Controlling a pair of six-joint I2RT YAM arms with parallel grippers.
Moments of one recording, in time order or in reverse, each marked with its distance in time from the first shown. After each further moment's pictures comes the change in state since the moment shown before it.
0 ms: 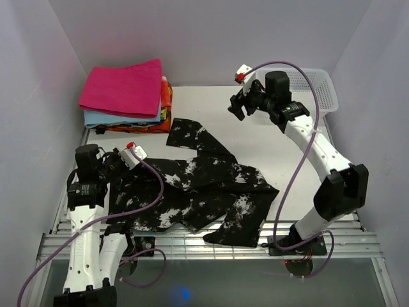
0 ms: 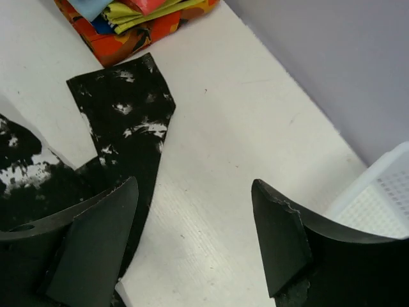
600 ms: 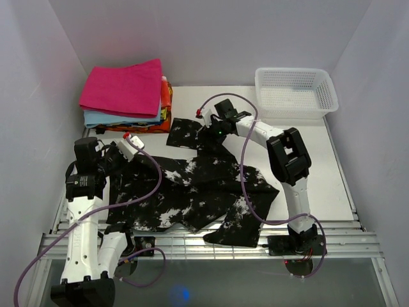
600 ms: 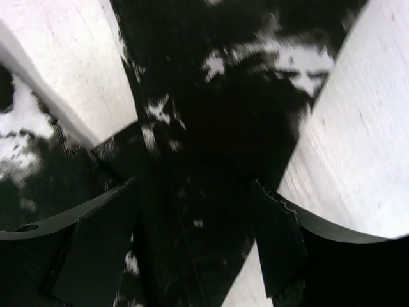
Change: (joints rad) left arm 0.005 0.064 0.040 -0.014 -0.030 -0.118; right arm 0.119 0.619 0.207 -0.172 -0.026 0.103
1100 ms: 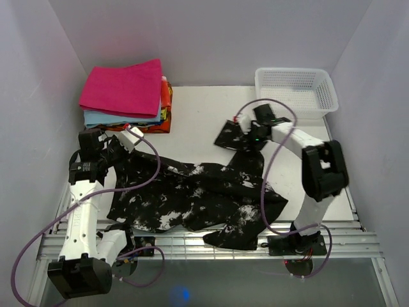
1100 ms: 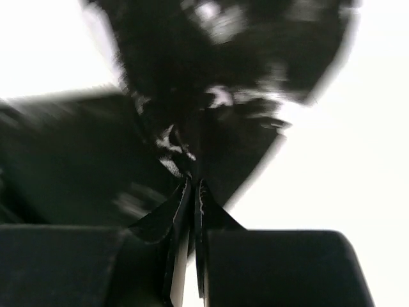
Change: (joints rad) left arm 0.000 0.134 0.023 0.045 -0.028 -0.060; right arm -0.142 -0.272 -0.333 -0.067 0.252 -0.211
